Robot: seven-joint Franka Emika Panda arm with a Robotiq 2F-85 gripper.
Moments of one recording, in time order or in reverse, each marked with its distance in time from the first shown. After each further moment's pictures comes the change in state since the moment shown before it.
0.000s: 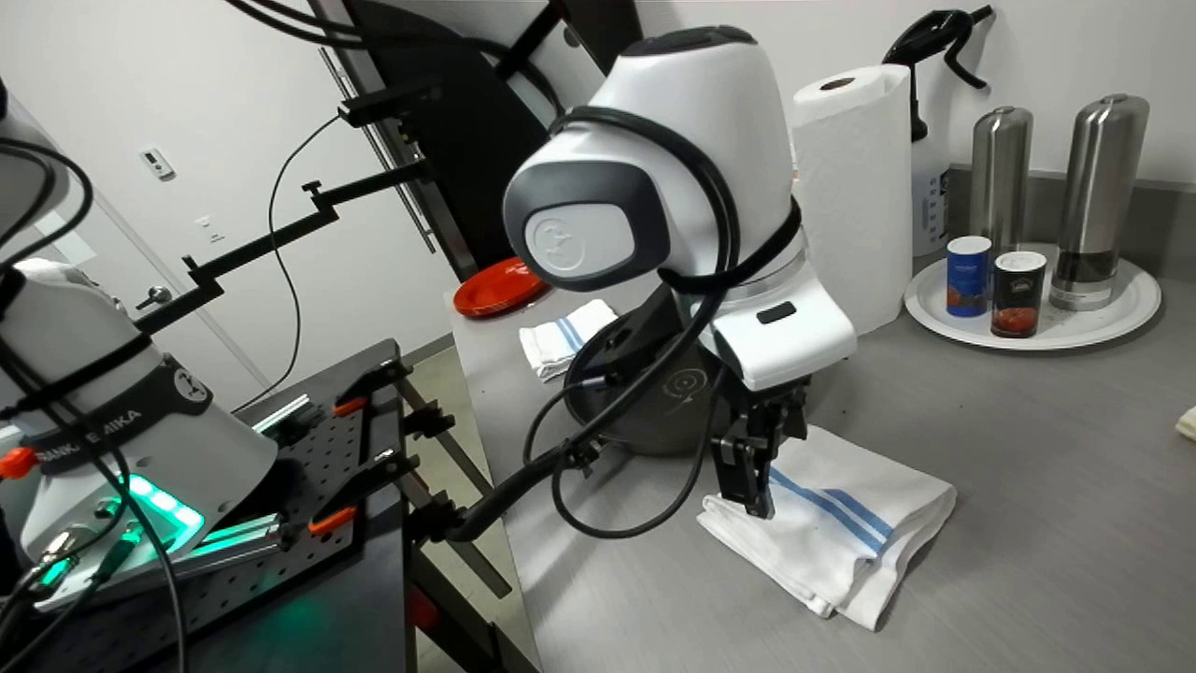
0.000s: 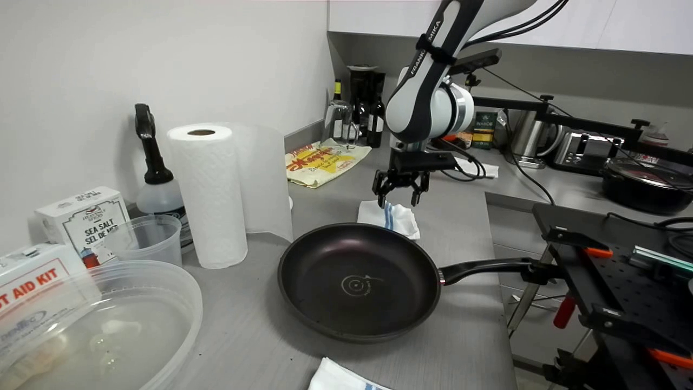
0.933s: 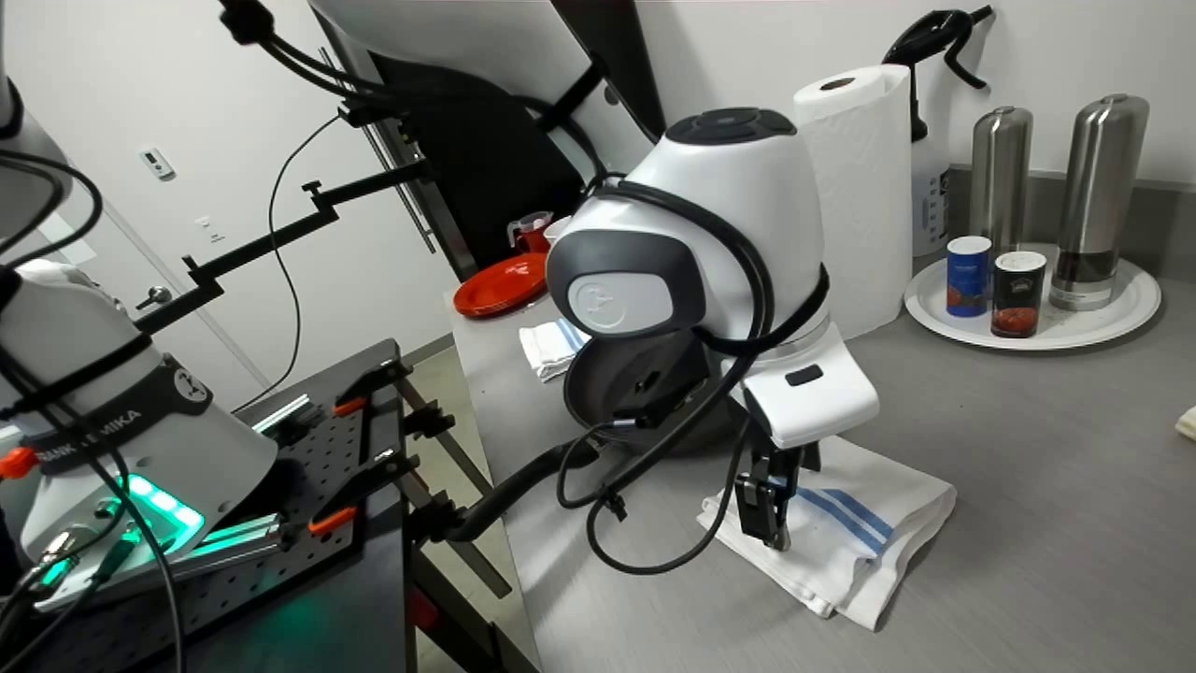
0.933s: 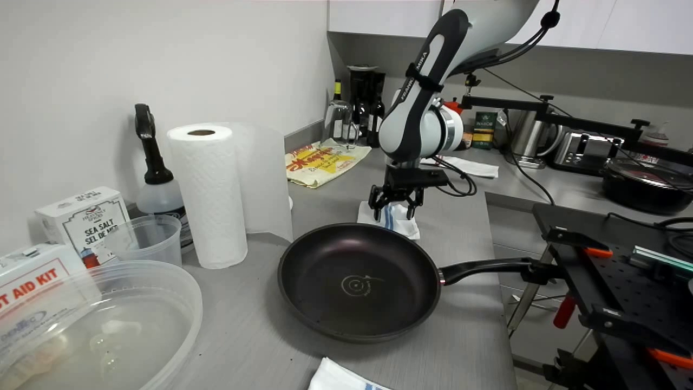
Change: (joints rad) arm -0.042 0.129 0.038 0.109 0.012 0.007 -0.001
